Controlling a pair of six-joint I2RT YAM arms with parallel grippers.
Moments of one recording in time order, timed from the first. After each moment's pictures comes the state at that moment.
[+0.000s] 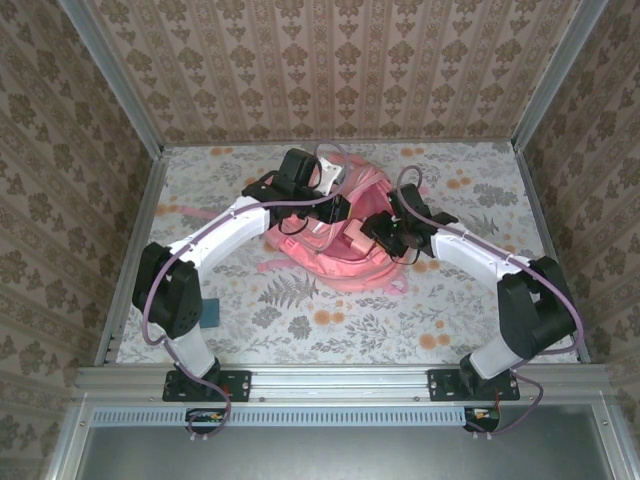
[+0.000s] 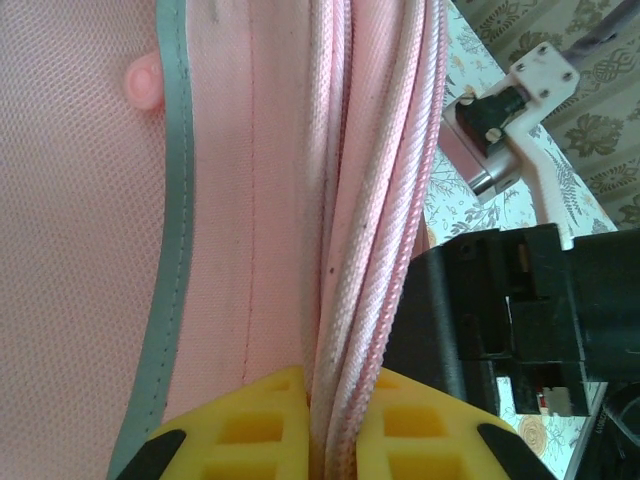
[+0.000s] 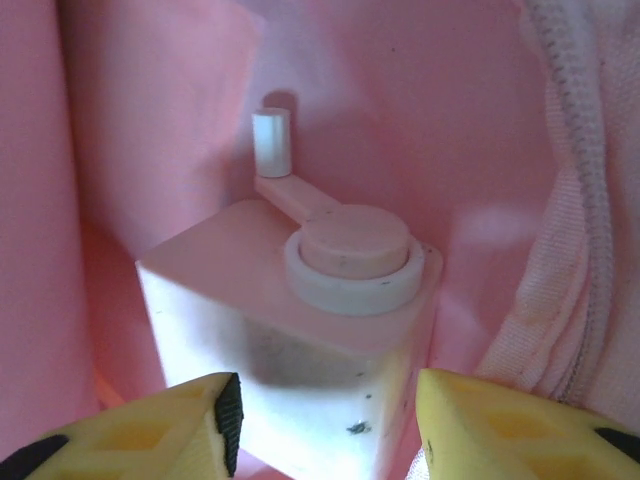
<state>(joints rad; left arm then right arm) -0.67 1.73 1.45 -0.46 0.47 -0.23 0.42 1.55 1.02 -0.39 -0.19 1.05</state>
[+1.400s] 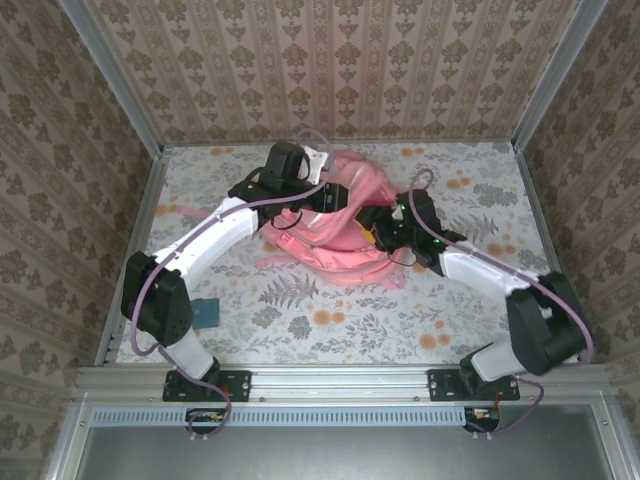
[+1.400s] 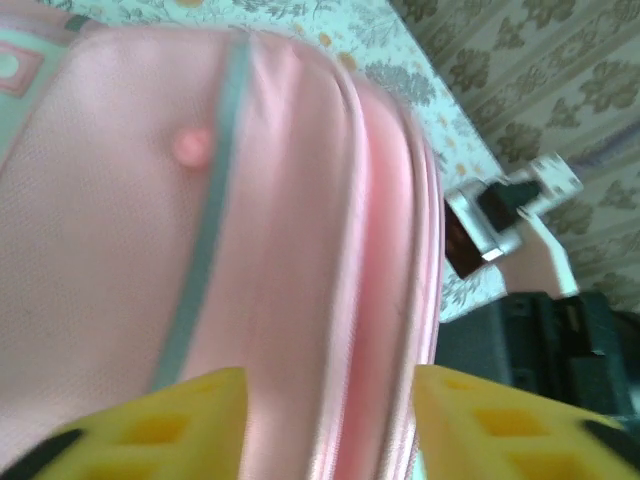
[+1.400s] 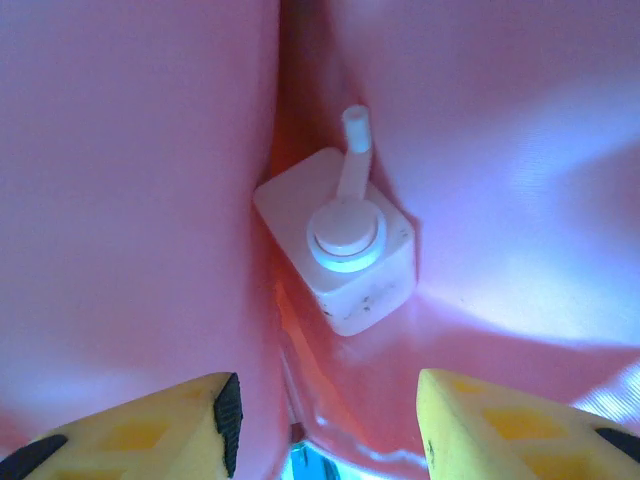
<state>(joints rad) -0.62 1.66 1.43 -0.38 0.45 -0.36 0.40 1.39 0.80 0.05 -0.34 1.24</state>
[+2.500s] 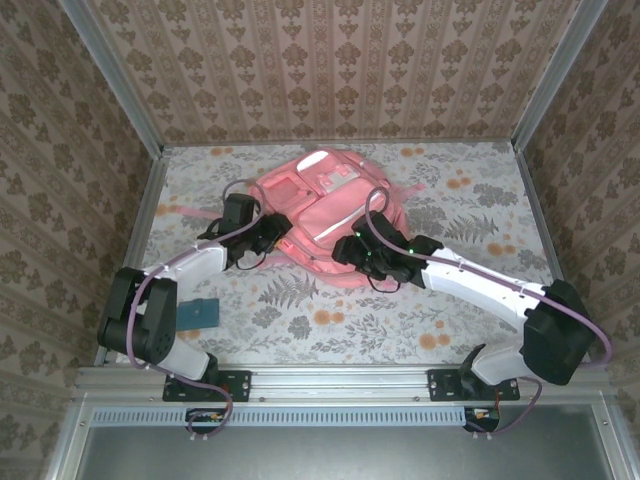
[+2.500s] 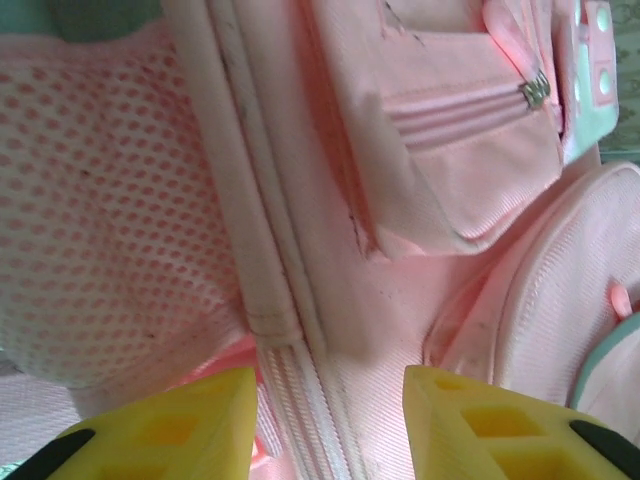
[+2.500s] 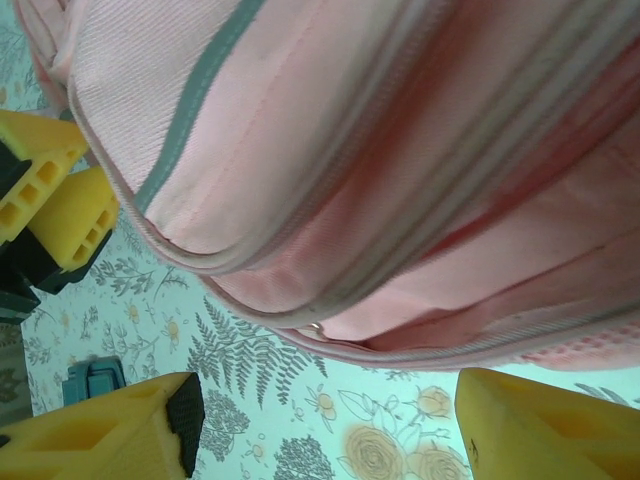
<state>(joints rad) -0.37 1.50 0.81 -0.05 0.34 -1.02 0.77 1.42 1.02 -0.48 0.05 1.07</state>
